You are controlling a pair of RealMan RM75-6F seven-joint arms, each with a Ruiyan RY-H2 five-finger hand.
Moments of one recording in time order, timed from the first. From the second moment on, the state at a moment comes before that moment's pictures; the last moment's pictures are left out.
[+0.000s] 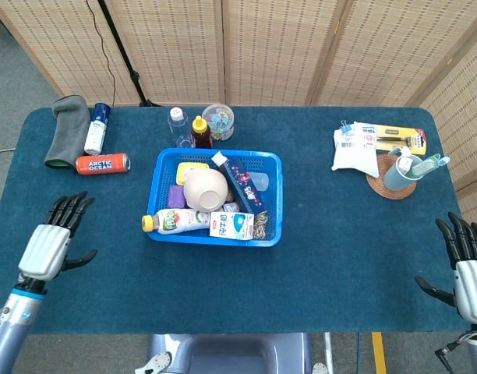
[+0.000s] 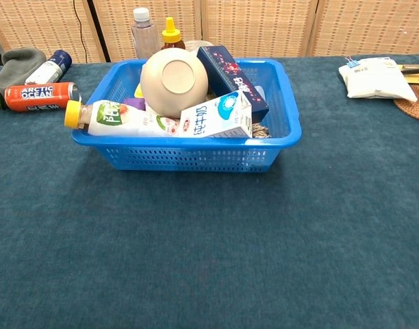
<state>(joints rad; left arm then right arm) -0.28 -1.23 -0.10 -1.65 1.55 1.32 0.00 0.03 -1.05 0.09 -1.71 -1.57 1.62 0.01</state>
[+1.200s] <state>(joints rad) -0.81 -1.45 -0.30 -1.76 0.92 0.99 0.78 0.05 -1.05 0.11 -1.69 -1.51 1.57 0.05</state>
